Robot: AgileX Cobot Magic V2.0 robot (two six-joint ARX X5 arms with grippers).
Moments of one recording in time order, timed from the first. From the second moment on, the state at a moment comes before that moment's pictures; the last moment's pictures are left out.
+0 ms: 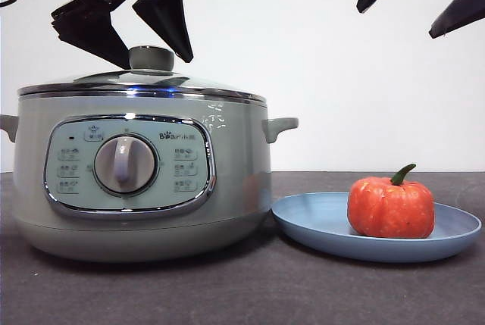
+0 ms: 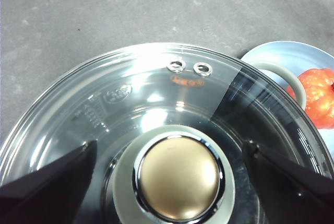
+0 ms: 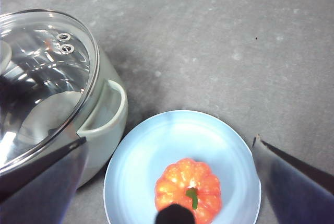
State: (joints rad) left arm -0.51 1.36 1.13 -0.48 0.07 0.01; right arm 0.43 1.01 0.93 -0.51 -0.04 0.07
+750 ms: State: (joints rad) left arm -0.48 1.02 1.13 -0.71 0.08 -0.01; right arm 0.43 1.01 0.93 -0.51 -0.05 0.09
